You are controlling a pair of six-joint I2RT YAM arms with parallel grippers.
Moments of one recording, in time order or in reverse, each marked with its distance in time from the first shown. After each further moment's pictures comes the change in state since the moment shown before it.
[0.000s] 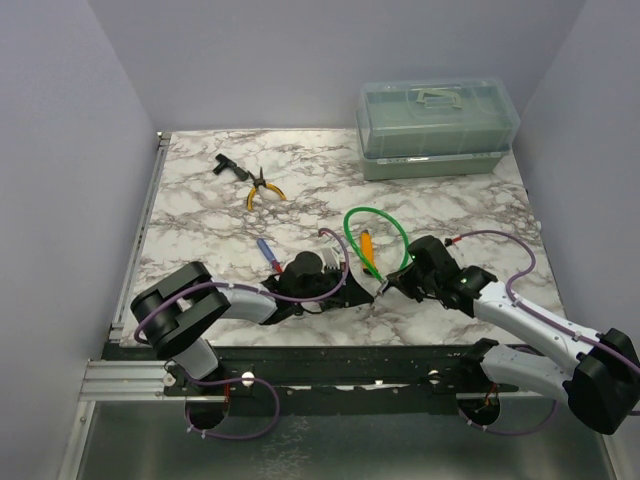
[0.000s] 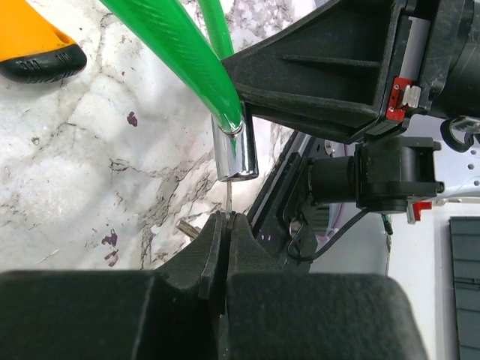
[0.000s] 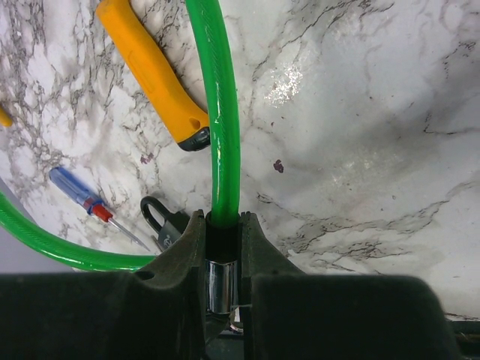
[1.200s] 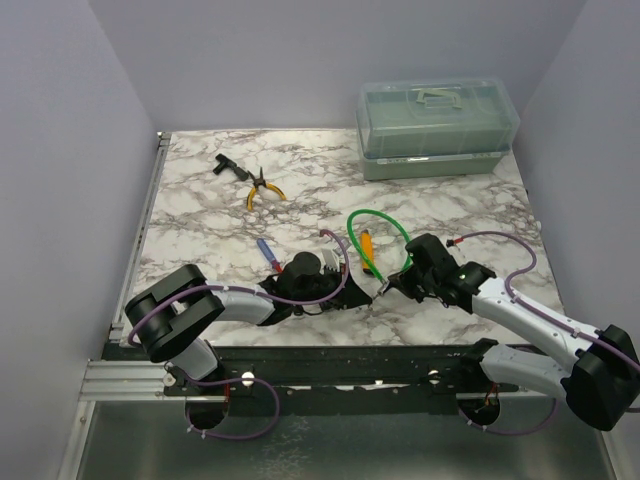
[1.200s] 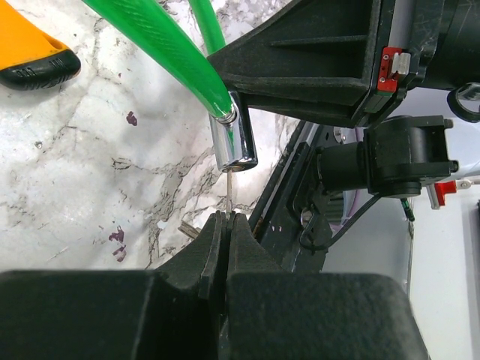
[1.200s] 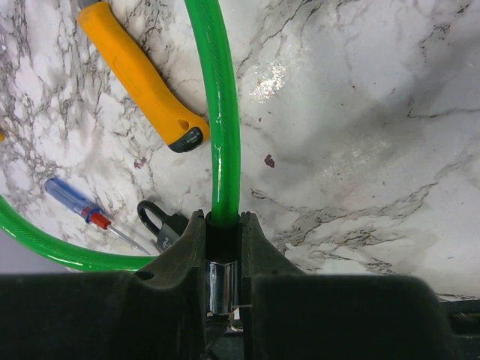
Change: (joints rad) left arm -0.002 -0.028 -0.005 -0.023 0.020 0.084; right arm 0.000 0.024 0.038 -0.075 0.018 0.052
